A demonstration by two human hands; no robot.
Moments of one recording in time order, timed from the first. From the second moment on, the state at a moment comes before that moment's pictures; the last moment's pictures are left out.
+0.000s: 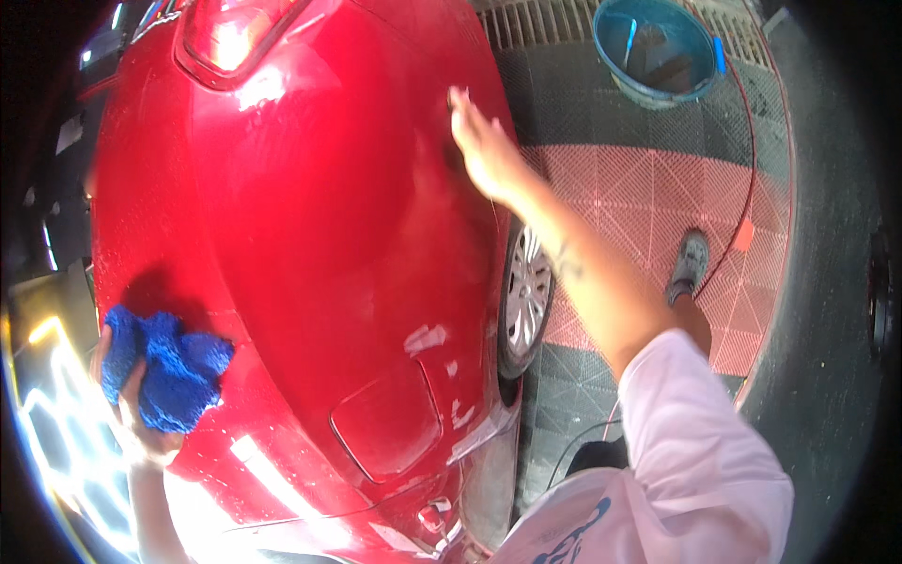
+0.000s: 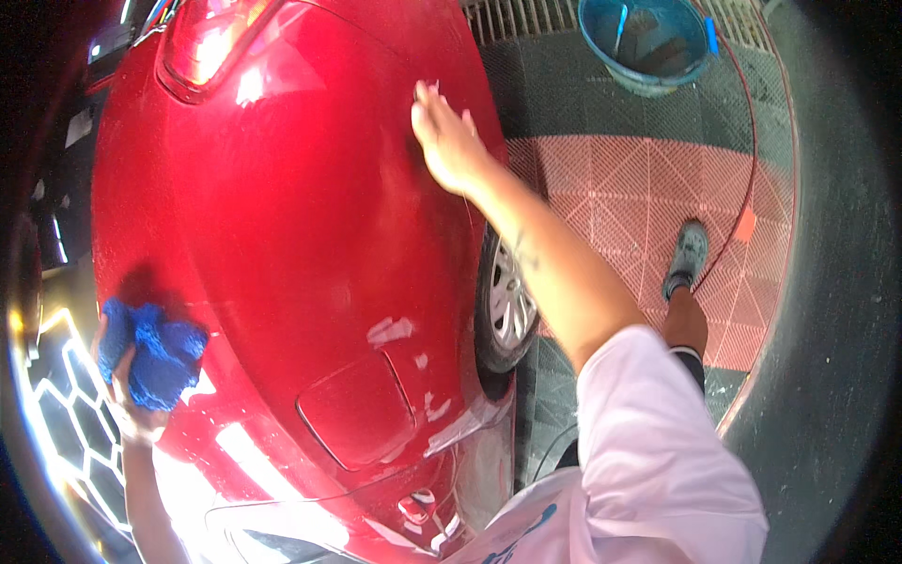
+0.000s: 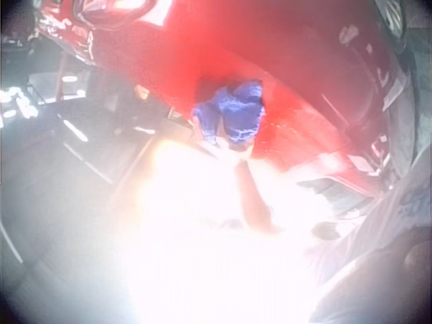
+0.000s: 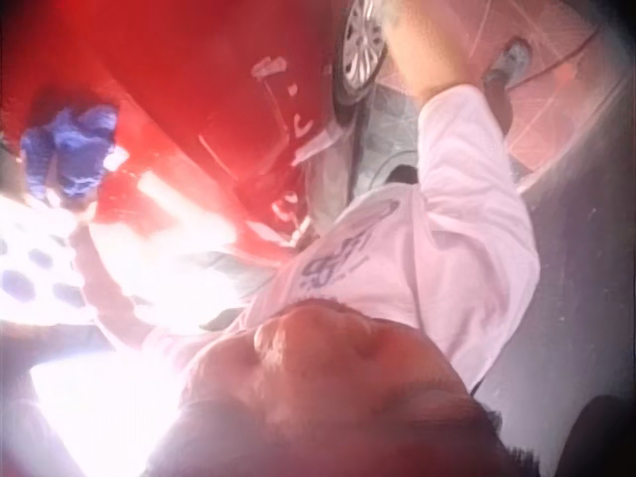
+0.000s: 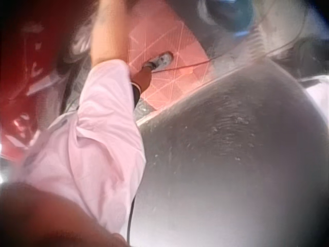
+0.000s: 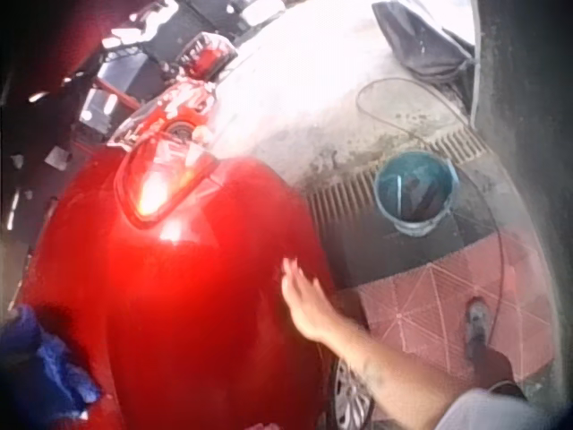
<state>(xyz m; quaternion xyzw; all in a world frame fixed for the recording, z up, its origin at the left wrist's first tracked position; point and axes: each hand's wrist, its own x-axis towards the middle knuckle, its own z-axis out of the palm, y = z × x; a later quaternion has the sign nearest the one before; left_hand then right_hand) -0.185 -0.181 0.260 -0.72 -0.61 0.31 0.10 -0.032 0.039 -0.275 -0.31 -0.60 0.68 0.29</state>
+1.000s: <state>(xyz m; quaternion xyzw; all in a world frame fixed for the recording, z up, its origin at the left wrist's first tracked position) -0.203 -0.201 0.264 -0.68 -0.64 0.33 0.16 0.124 -0.359 -0.190 -0.27 -0.66 0.66 0.24</state>
